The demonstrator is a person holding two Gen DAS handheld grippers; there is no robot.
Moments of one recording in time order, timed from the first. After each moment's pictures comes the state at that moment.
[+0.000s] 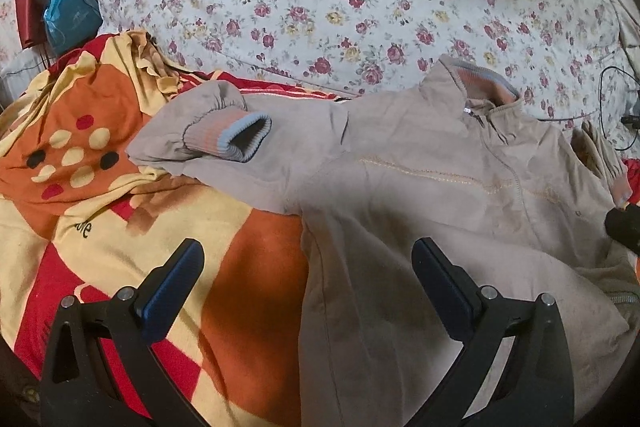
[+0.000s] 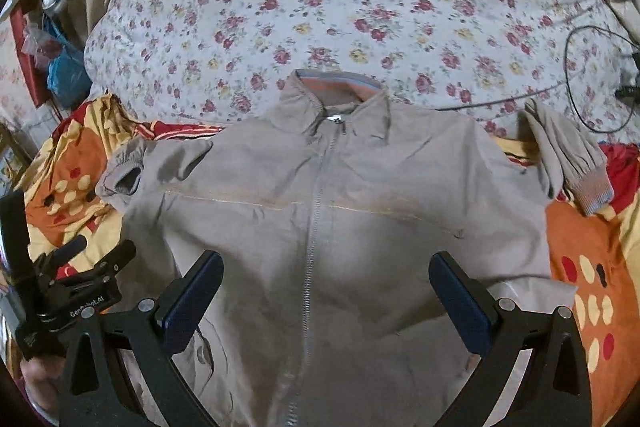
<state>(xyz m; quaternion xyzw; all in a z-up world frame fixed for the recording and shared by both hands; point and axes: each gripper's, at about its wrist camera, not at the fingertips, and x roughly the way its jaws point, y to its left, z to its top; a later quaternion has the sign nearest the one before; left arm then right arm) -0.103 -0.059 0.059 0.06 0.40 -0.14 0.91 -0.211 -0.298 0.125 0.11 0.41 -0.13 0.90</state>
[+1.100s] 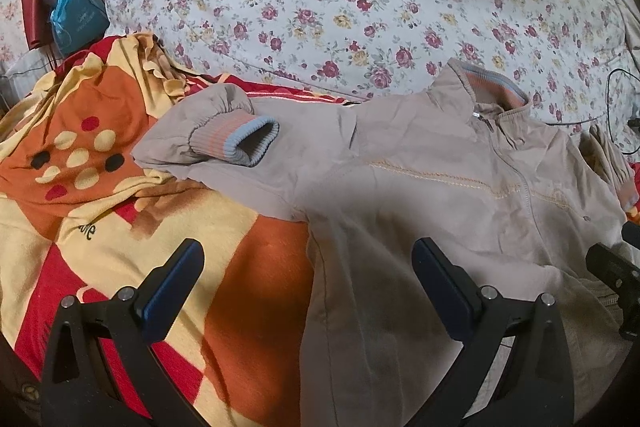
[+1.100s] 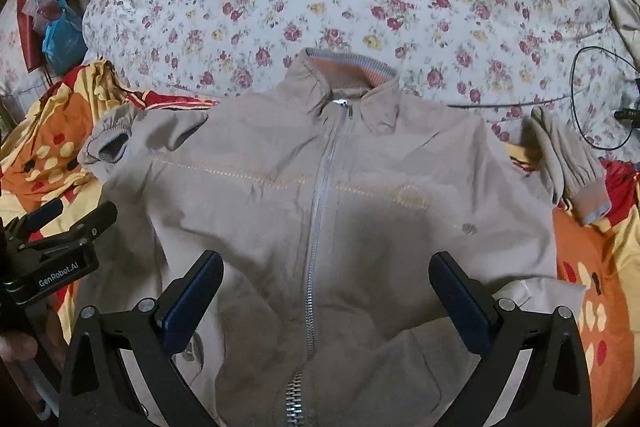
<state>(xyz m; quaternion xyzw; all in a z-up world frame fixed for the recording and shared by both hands) -0.096 -0.065 0.061 0.06 0.40 -0.12 0.91 -0.204 -0.281 0.108 0.07 0.43 -0.14 0.89</state>
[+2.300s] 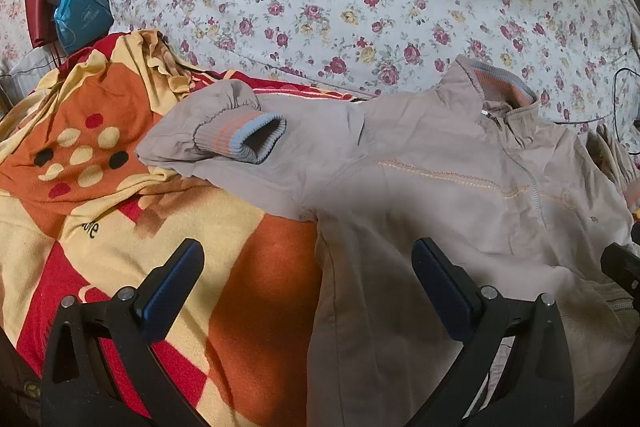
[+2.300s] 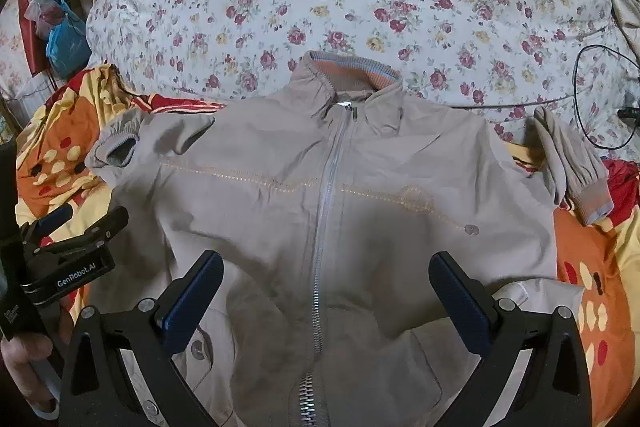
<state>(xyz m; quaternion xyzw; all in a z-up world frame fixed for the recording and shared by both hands) -0.092 -0.061 0.061 0.06 0.40 -0.11 0.91 -0.206 -0.278 0.110 0.08 0.43 -0.13 0.89</state>
